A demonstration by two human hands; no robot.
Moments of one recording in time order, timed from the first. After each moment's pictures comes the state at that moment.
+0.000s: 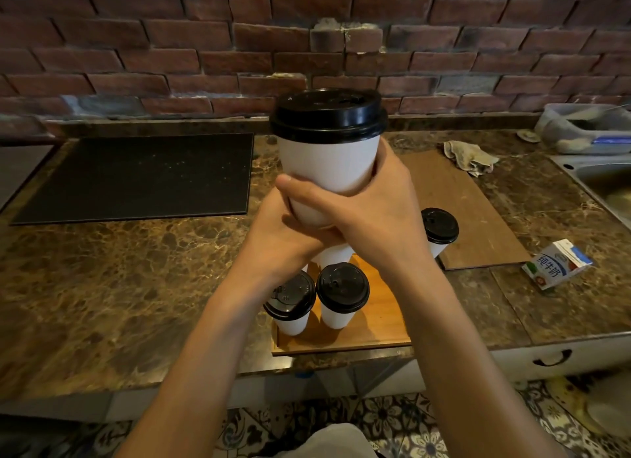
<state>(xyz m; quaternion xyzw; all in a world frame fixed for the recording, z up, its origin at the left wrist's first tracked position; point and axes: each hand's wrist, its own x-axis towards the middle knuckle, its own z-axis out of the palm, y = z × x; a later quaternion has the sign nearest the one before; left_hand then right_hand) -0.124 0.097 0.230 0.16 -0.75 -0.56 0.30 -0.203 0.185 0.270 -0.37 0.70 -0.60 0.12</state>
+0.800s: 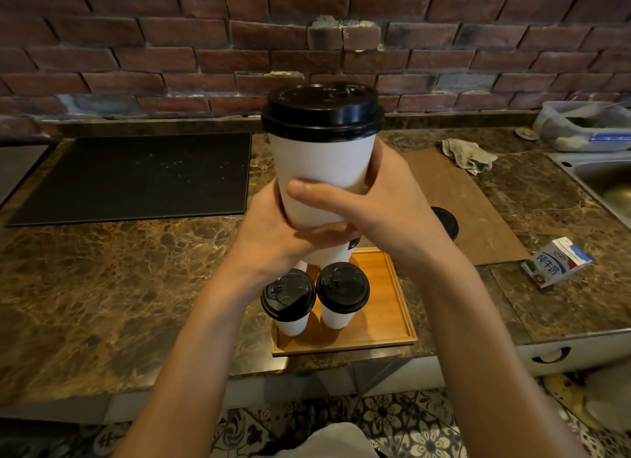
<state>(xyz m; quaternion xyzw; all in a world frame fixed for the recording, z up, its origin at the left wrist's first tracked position) -0.119 0.086 0.228 0.16 -0.75 -0.57 0.29 -0.221 0.190 0.276 -0.44 0.66 -0.57 0.22</state>
